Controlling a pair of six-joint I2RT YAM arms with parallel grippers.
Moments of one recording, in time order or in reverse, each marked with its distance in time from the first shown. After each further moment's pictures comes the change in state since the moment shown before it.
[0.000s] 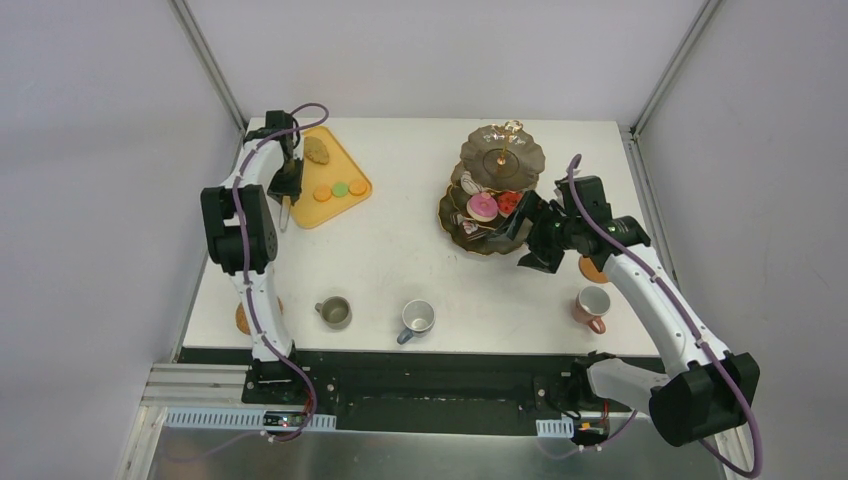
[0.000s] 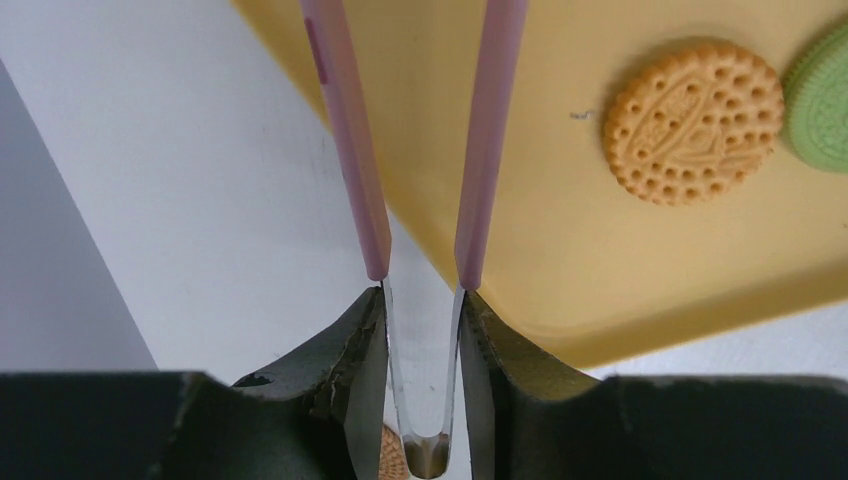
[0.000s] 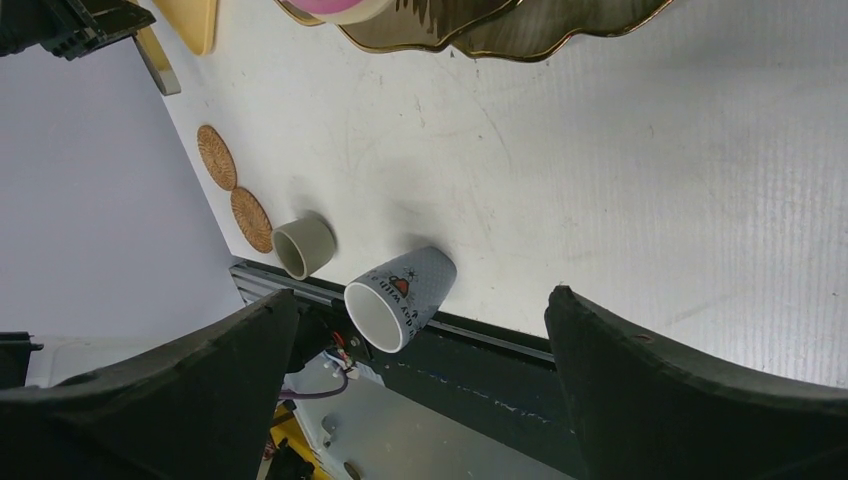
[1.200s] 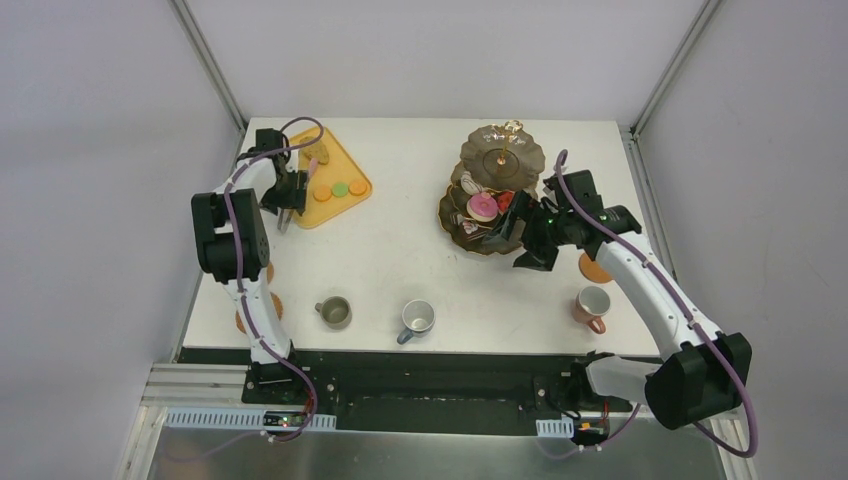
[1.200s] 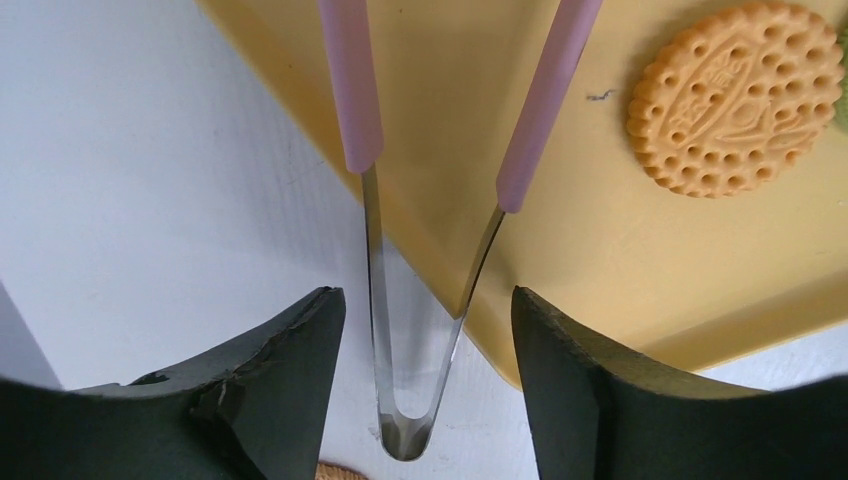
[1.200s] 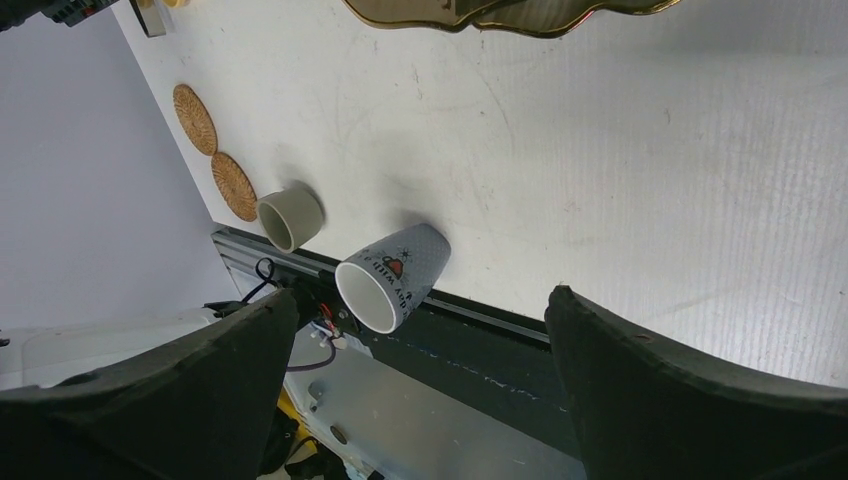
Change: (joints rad) left arm 0.051 -0.064 -0.225 0.237 0.102 0.041; right arm 0.015 0.077 0.051 -0.046 -0.048 -0.053
